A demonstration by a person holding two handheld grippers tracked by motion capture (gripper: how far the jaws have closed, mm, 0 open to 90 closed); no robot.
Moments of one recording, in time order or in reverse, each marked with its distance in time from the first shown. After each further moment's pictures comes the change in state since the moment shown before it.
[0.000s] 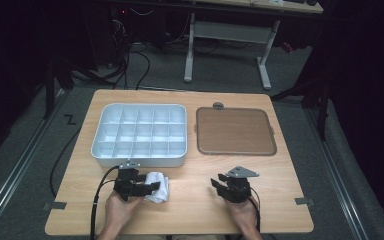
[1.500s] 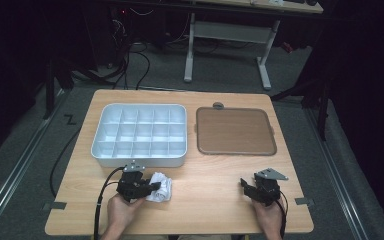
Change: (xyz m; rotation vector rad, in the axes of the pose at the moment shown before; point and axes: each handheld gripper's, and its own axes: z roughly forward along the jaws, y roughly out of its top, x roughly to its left) left arm -0.012 -0.007 -0.005 0.036 -0.063 0.051; right arm -0.064 -0.032 -0.030 0.032 -0.240 0.076
